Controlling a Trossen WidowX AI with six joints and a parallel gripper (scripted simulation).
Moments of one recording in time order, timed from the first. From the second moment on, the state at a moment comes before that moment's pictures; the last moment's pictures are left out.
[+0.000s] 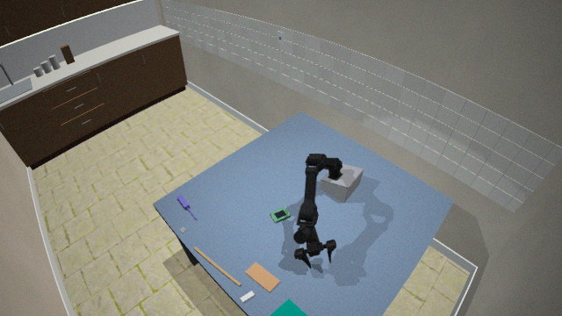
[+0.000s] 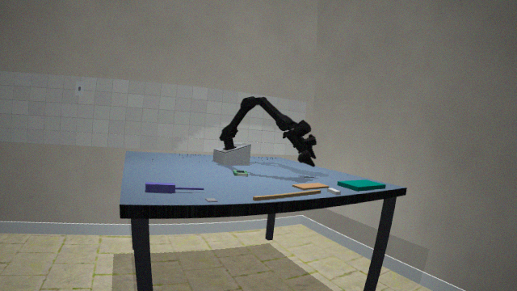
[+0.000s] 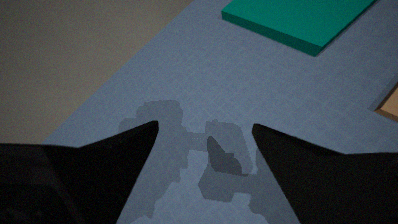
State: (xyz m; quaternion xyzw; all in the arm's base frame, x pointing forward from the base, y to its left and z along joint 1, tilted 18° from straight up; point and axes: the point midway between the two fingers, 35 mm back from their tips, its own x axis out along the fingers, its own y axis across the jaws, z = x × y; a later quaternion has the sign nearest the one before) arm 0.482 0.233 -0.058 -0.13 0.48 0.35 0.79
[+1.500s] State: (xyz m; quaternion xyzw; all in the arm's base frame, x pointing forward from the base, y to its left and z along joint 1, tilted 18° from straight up) arm 0.386 -0.095 0.016 0.04 0.75 -0.21 0.62
